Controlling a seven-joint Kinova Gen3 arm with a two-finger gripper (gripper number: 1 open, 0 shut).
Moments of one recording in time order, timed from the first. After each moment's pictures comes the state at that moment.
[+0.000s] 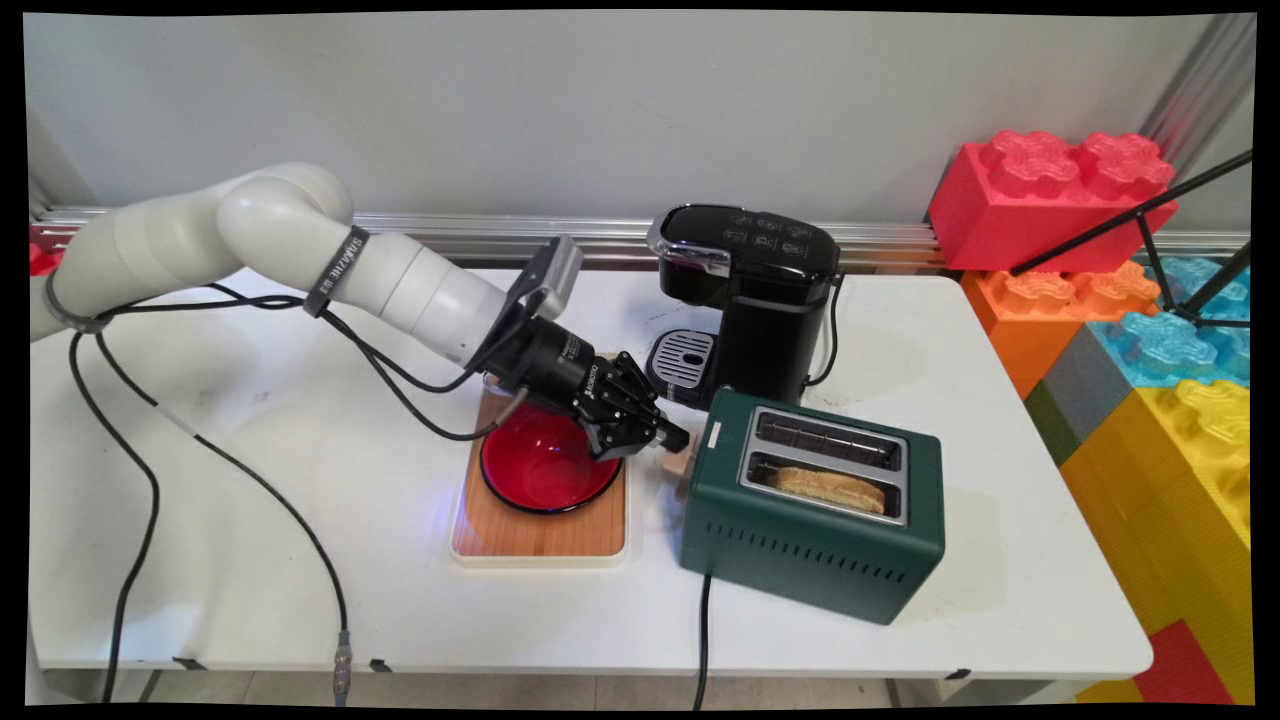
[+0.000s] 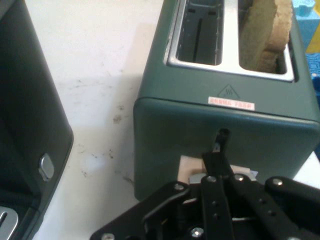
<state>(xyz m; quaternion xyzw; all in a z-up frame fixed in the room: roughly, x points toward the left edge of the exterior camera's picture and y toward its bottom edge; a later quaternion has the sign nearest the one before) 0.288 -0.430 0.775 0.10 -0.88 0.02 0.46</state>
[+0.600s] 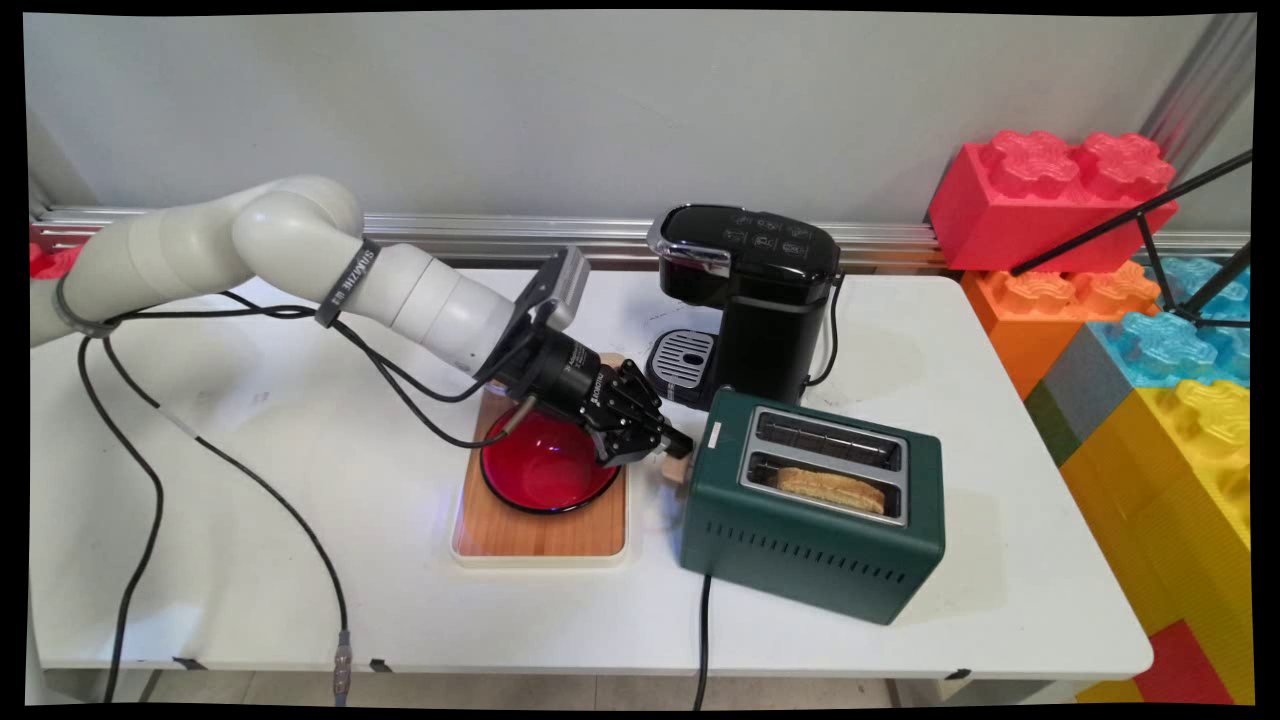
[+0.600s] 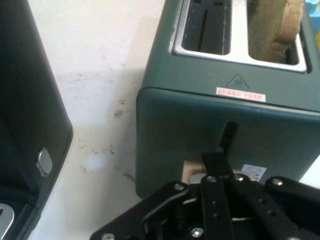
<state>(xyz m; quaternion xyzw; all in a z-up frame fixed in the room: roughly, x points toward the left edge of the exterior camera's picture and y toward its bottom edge) 0.284 -0.432 0.763 0.11 -0.88 0.02 0.45</state>
